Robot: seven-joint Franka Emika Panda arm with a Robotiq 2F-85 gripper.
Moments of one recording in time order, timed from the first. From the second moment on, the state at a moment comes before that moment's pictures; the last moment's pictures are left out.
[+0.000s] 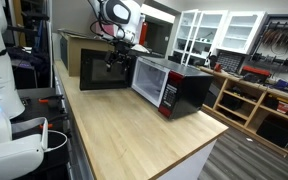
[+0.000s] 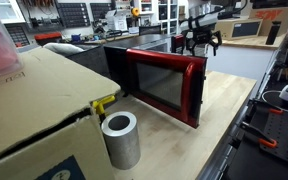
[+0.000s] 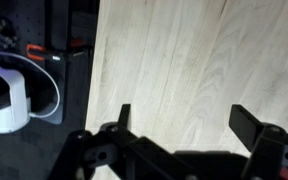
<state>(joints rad) -0.05 -0.02 -0.06 -2.33 -0.11 2.12 1.29</state>
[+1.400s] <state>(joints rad) -0.12 -0.16 -0.06 -2.30 -0.41 2.55 0.50</state>
